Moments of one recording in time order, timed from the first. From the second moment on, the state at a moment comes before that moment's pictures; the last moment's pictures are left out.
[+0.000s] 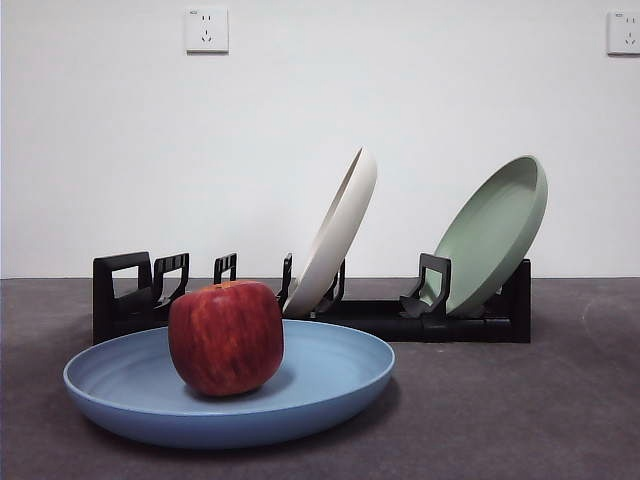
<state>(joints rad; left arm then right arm) -0.80 1.09 1.42 -0.96 -0.28 0.07 0.64 0.91 1.20 -0.84 0.03 0.01</state>
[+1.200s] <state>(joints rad) -0.82 0.57 0.53 -0.34 -0.28 -0.04 0.64 0.54 0.52 -0.38 0.11 0.18</state>
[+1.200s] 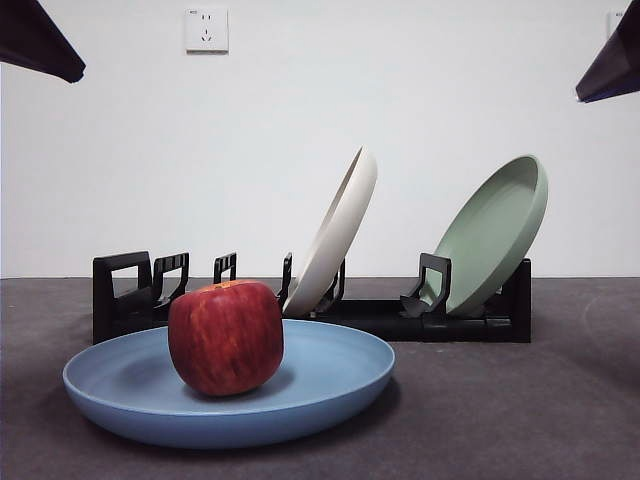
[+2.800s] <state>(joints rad) -0.02 0.01 0.02 -0.19 0.03 0.03 0.64 0.54 0.52 -0.39 0.11 0.18</state>
